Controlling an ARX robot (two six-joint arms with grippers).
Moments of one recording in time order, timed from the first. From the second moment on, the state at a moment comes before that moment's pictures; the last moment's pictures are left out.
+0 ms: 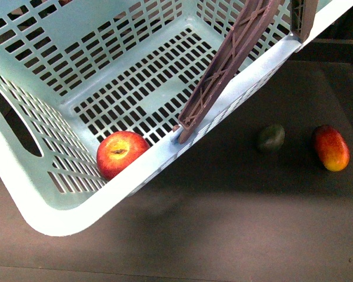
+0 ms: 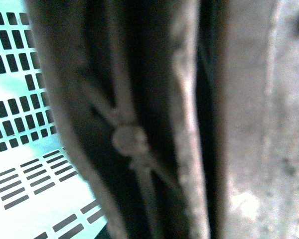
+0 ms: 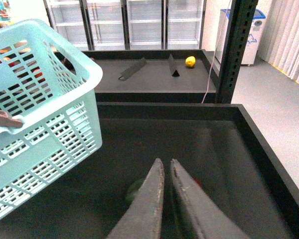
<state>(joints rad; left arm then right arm) -0.51 1.57 1.12 0.03 0.12 -1.15 0.00 0.01 0.02 0.00 0.00 0.00</state>
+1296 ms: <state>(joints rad) -0.07 1.94 1.25 -0.05 -0.17 -1.41 0.00 0.01 0.02 0.00 0.00 0.00</state>
